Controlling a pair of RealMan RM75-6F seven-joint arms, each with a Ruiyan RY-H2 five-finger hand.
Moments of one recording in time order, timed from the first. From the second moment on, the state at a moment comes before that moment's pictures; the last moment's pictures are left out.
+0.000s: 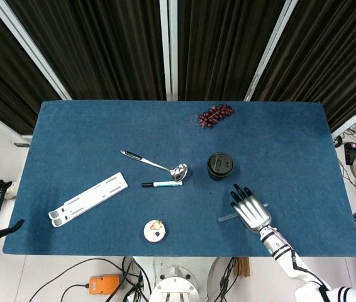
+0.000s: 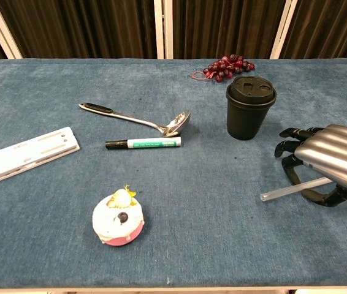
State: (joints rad) left arm -0.01 -1.23 -0.04 -1.40 1.47 1.54 -0.01; right arm 0.42 -1.48 0.00 -1.58 -1.44 1.02 -0.69
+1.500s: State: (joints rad) left arm -0.02 -1.21 -0.04 -1.46 1.46 1.51 0.05; right arm 0.63 -1.53 0.31 -1.45 -1.35 1.13 0.52
